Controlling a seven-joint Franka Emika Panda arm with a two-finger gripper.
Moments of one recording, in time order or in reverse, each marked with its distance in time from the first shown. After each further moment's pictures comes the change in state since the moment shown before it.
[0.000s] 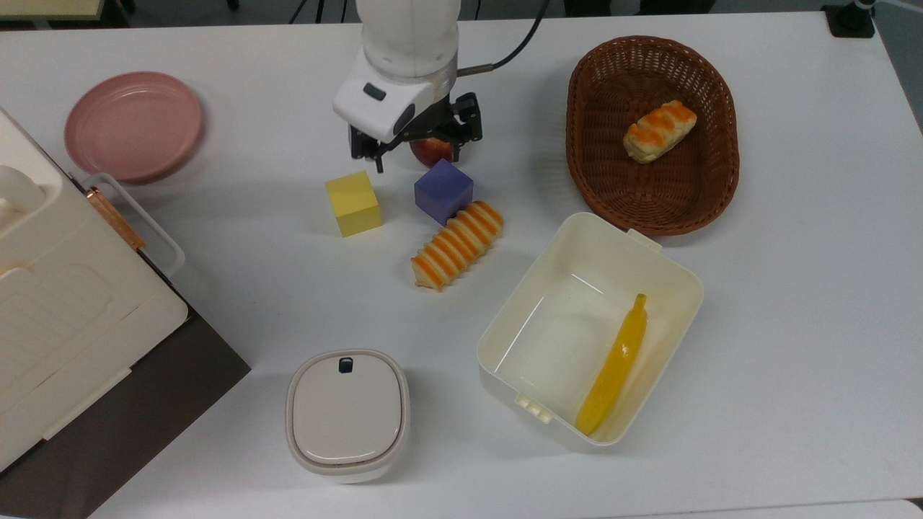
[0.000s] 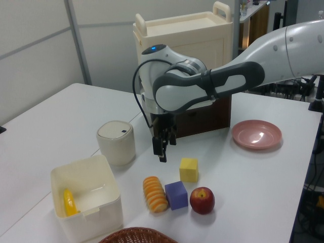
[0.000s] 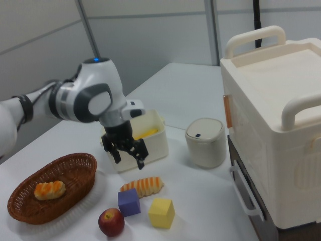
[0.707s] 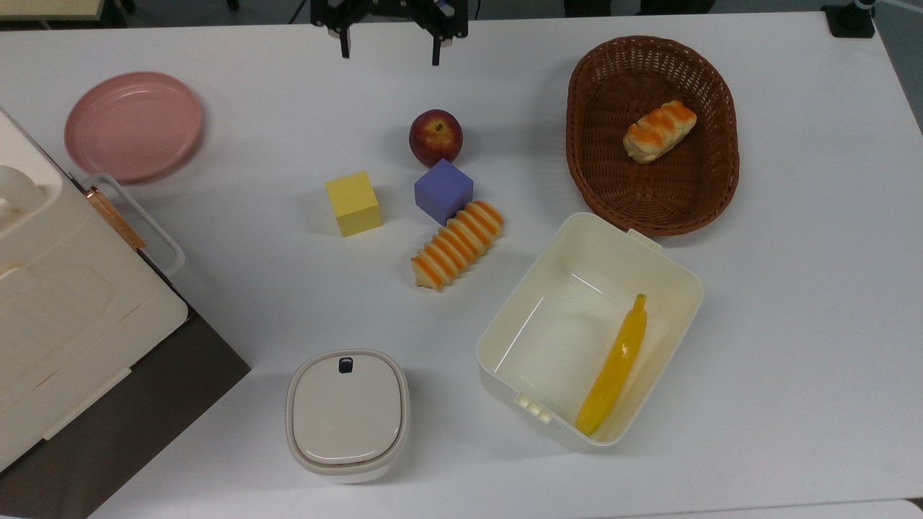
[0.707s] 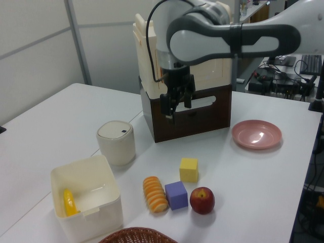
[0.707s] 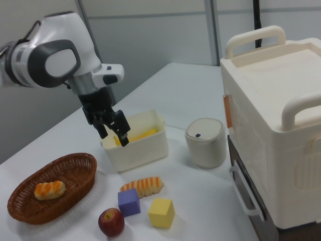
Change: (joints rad) arm 0.100 -0.178 -0.138 0.109 -0.002 -0.225 0.149
